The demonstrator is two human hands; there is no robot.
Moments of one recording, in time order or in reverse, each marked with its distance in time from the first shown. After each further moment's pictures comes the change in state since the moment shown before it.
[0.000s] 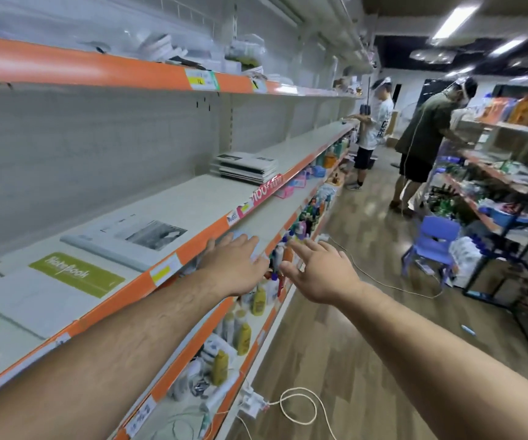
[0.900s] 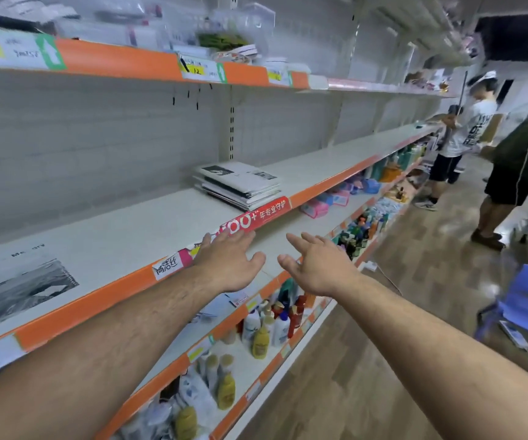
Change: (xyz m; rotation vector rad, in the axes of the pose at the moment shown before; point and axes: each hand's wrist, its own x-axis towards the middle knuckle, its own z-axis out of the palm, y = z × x) left_hand 0.324 0.076 0.035 0.012 0.057 -0.265; right_hand 0.328 0.195 -0.003 0.024 -0.061 -0.287
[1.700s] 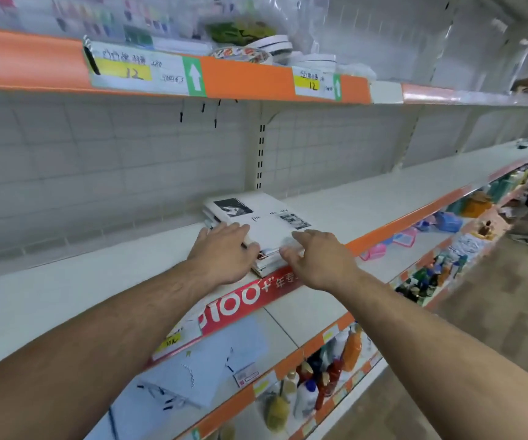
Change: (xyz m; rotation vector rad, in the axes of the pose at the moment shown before) left_hand 0.238 -0.052 -0.019 0.033 0.152 -0.216; right_hand 0.289 0.038 -0.004 0.056 0.096 -0.205
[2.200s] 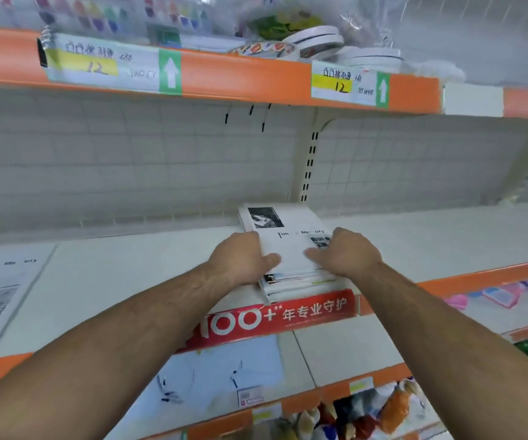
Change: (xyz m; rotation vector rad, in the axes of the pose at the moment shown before) left_hand 0.047 0.025 0.007 -0.156 0.006 -0.432; right_hand 0.127 0.040 0.003 0.078 -0.167 0.011
